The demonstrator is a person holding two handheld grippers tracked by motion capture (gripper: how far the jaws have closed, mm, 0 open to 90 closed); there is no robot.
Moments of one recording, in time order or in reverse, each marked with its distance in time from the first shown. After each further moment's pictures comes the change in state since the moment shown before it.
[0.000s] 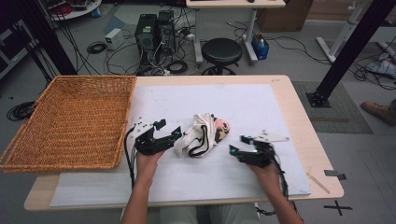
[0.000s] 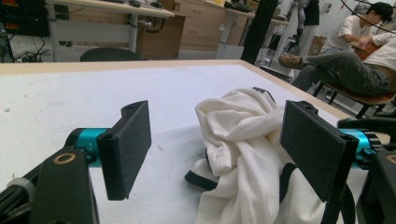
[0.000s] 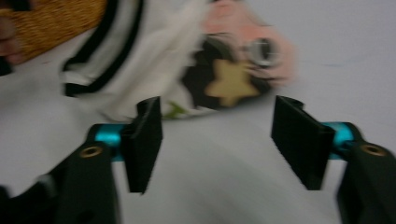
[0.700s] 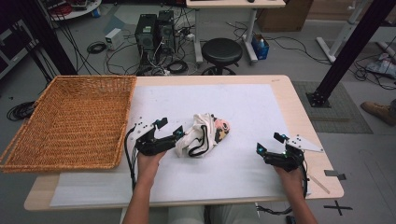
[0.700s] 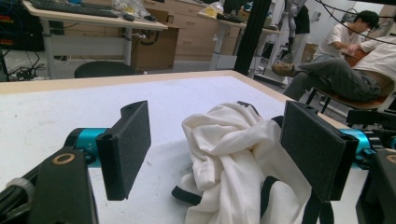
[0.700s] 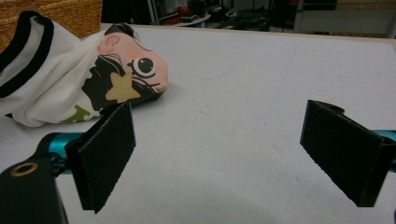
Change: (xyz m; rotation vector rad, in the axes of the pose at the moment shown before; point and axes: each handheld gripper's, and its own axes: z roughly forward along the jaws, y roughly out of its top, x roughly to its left) left arm -0.010 0.005 -0.004 -0.056 -0.021 0.022; right arm -0.060 -0.035 -0.078 -0.205 -0.248 0.011
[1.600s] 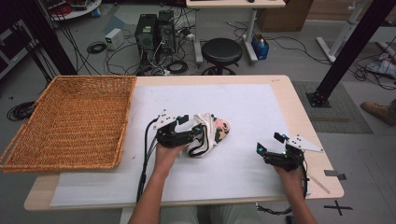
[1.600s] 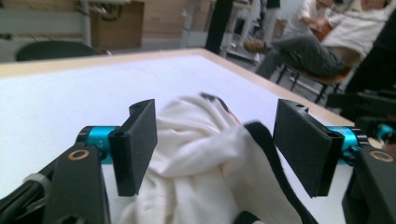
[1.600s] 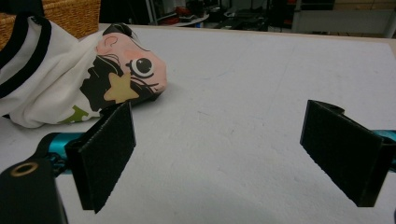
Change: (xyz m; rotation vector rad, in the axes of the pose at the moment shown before) left arm -0.012 0.005 0.048 0.064 -0.104 0.013; right arm 0.000 0.000 0.000 -0.001 -0.007 0.001
